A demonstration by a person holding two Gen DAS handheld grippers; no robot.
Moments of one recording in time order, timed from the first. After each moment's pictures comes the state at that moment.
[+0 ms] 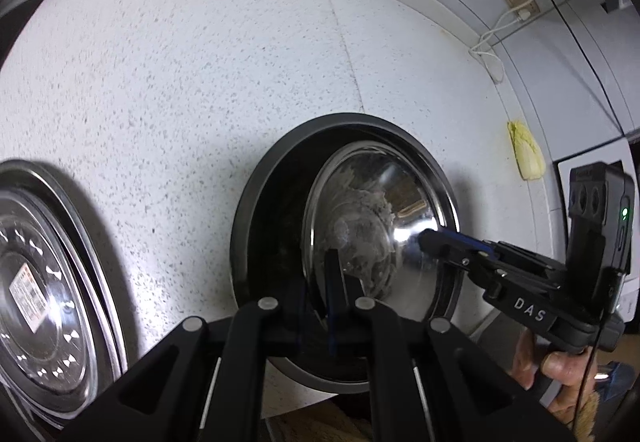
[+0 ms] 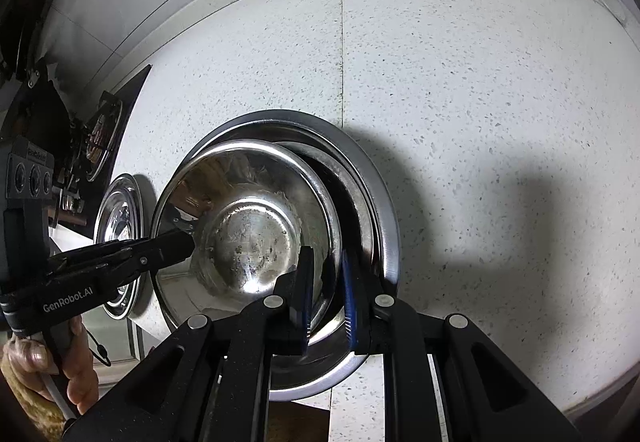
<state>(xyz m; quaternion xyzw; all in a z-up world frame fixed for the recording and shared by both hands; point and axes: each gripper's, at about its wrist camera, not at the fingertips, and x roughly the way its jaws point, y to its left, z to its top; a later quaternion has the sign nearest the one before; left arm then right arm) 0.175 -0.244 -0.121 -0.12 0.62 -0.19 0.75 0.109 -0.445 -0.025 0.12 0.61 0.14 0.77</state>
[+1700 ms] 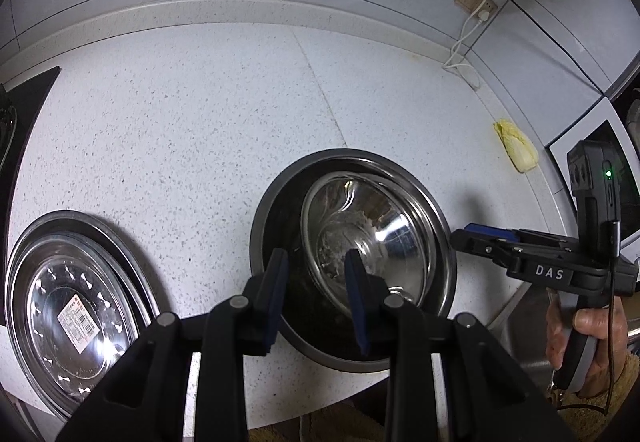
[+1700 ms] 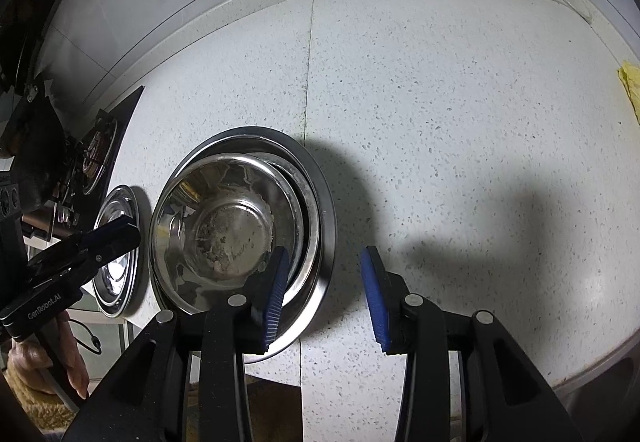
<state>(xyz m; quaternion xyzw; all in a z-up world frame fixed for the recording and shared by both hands) 0.137 -0.239 -0.078 -0.06 0.53 -0.20 0.82 0.090 -0.471 -0.002 0.11 0.59 0.11 0.79</state>
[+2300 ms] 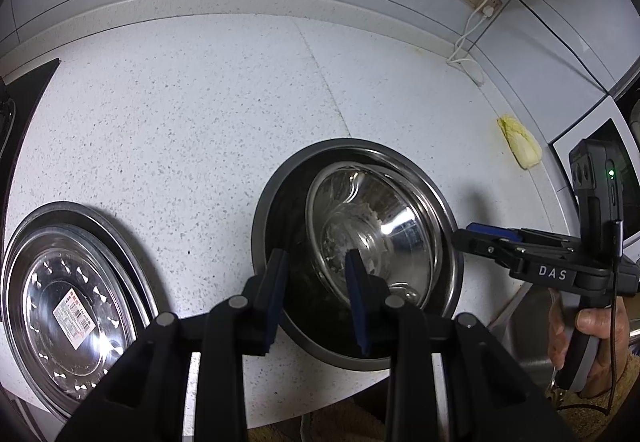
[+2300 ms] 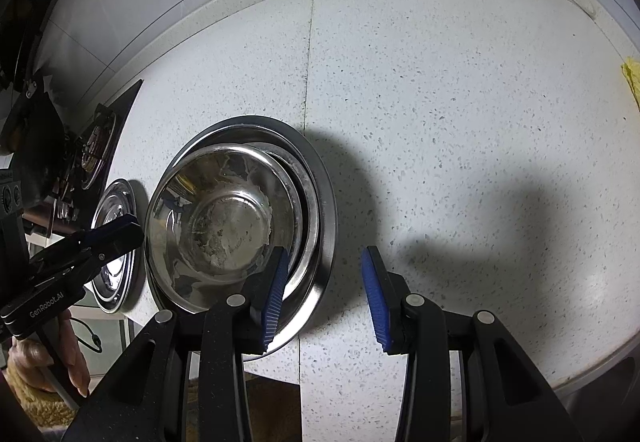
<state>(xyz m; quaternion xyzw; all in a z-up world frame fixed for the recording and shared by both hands) 0.136 -0.240 -0.087 -0.06 0.54 -0.20 0.82 0.092 -0.471 -0.006 0.11 0.59 0.11 0.79</state>
